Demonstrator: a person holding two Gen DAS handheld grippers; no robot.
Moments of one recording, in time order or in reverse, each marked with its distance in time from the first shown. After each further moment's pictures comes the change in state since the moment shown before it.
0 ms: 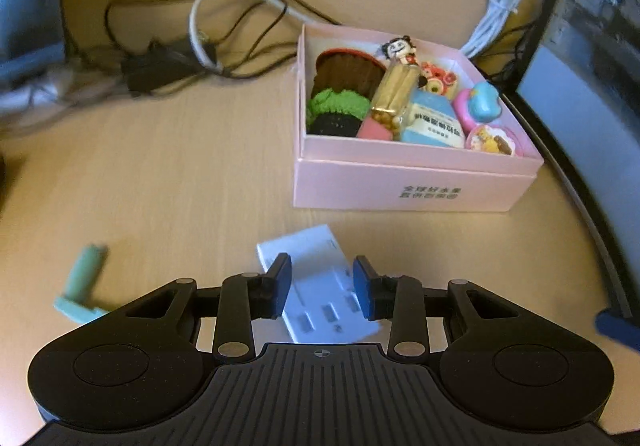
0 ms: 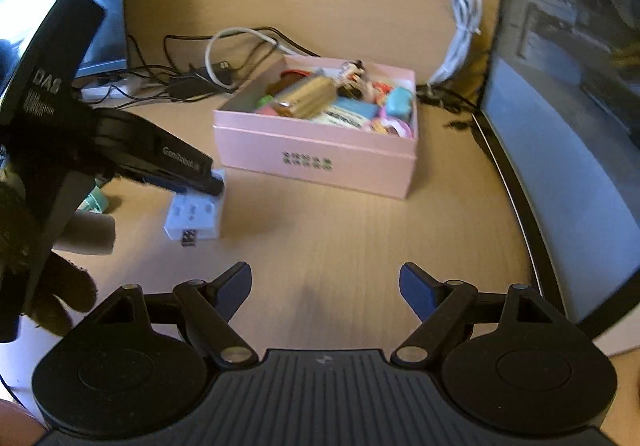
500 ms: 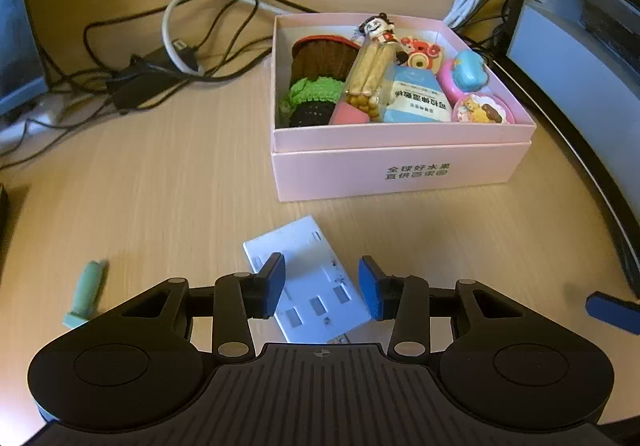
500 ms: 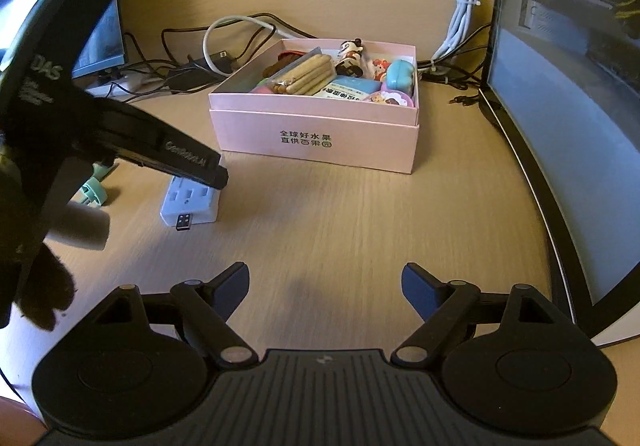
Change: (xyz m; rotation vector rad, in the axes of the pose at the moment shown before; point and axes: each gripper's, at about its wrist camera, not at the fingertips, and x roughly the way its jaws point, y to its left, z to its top) left arm 0.003 -0.020 0.003 0.095 0.040 0.041; right arm 0.016 -0.011 -0.013 0.032 0.021 0.051
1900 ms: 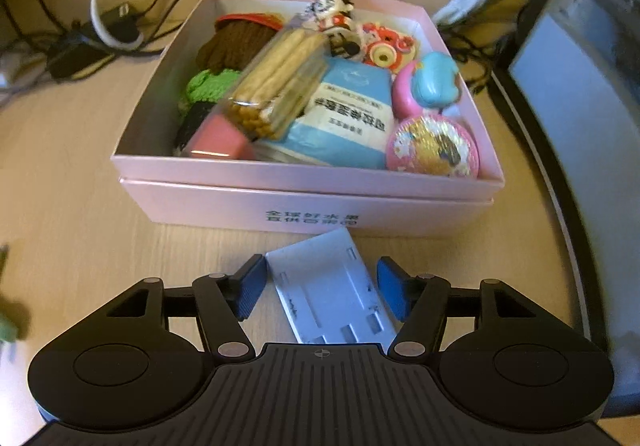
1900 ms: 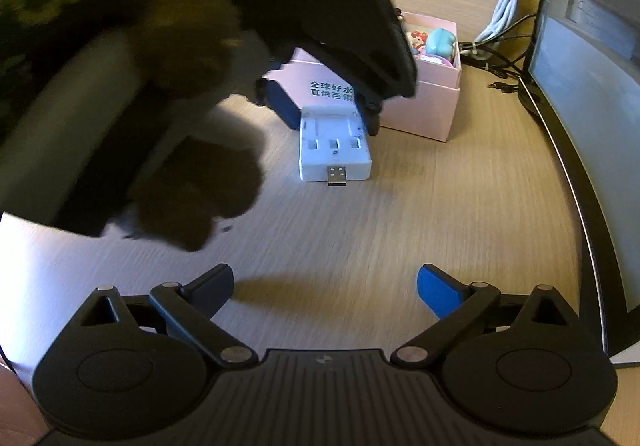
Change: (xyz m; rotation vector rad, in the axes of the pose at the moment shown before) left arm 0.049 -0.073 0.044 -0.161 0.124 -0.012; right arm 0.021 0.000 -0.024 -0.135 0.045 0.073
